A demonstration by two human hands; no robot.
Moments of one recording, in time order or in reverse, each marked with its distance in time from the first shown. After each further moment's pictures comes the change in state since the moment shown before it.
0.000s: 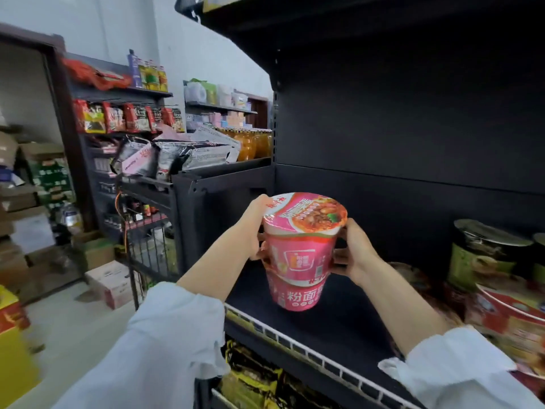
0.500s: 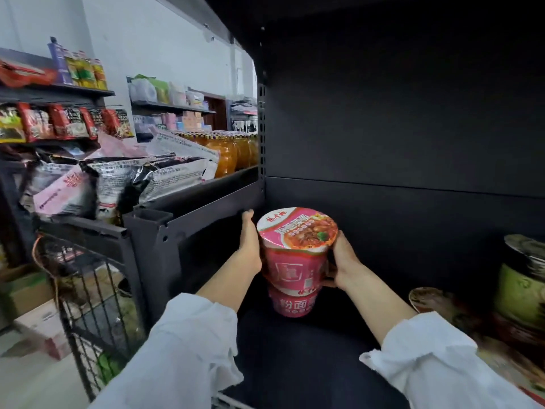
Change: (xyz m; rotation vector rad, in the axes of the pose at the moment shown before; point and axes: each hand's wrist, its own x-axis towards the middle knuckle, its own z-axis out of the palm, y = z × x) left_hand 0.177 0.022 0.004 -0.281 -0.191 0.028; right_hand 0.133 -0.002 0.060 0.139 0.151 0.143
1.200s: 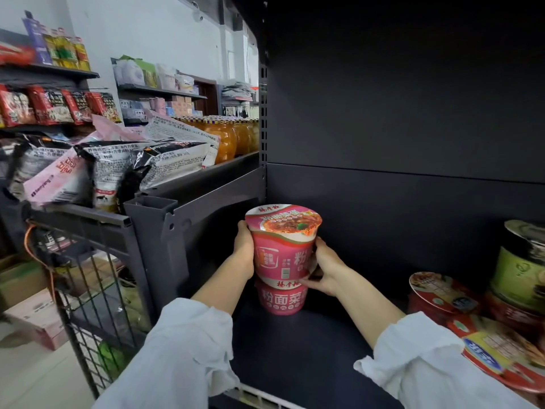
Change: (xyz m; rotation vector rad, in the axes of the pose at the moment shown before) left_hand 0.024 -0.022 -0.035 0.095 0.084 0.053; right_hand -0.005 0.031 0.023 -0.034 0.004 0.112
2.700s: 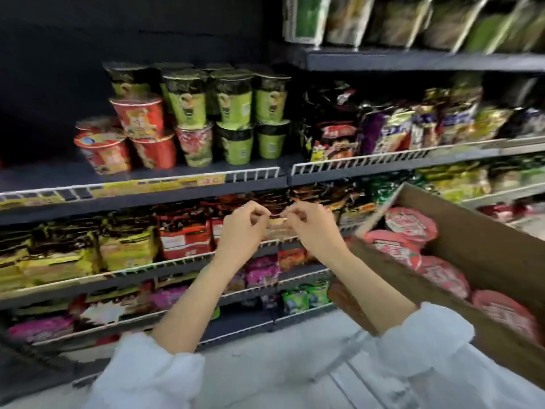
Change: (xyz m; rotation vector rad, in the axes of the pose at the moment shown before) left_hand -0.642 -0.344 0.263 0.879 -0.735 0.525; right_hand -0.526 0.228 -0.540 -0.809 0.605 -0.410
